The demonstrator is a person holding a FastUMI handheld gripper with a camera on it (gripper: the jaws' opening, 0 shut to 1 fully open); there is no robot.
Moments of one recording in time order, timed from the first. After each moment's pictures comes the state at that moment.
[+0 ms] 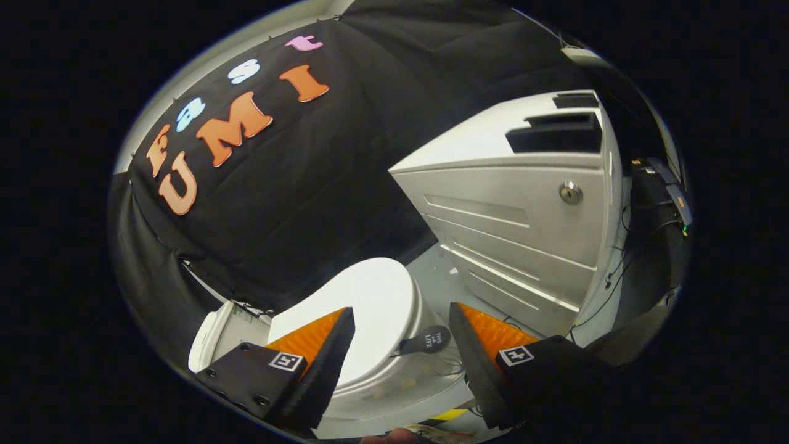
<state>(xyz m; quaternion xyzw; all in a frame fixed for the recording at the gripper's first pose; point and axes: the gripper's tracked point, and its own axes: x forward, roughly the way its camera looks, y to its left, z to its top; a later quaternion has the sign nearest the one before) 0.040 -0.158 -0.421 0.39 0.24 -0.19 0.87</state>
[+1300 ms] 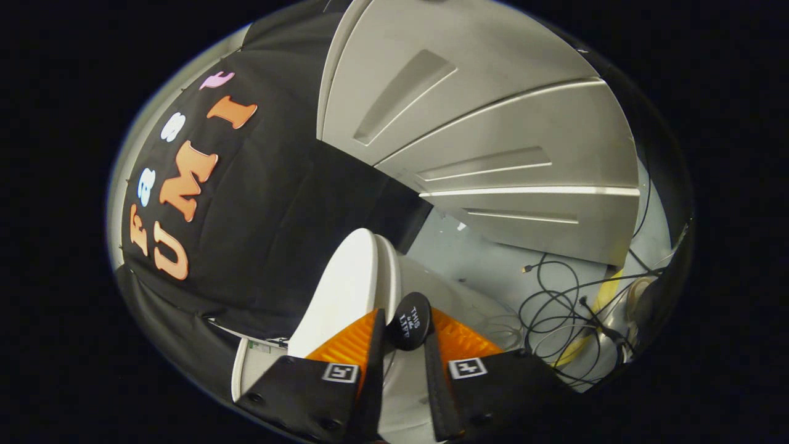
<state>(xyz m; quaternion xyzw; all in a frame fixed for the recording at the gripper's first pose) 0.056 -0.117 -0.531 0.56 0.25 -0.20 0.76</state>
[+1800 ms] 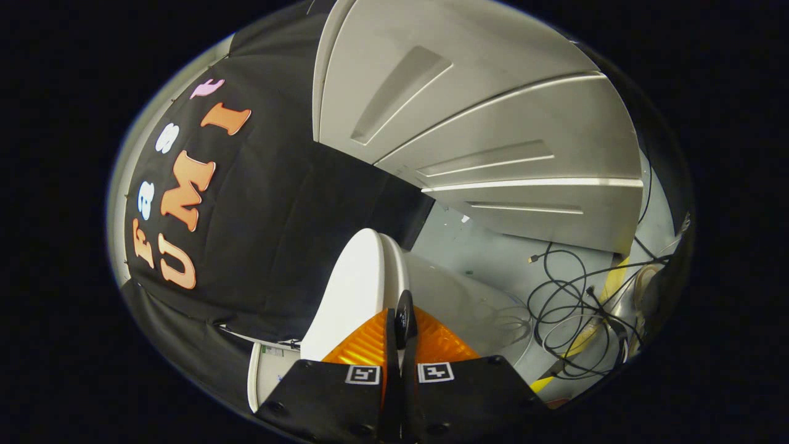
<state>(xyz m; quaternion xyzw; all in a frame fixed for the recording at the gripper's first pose) 0.074 -0.125 -0.520 0.59 0.21 -0.19 0.75</state>
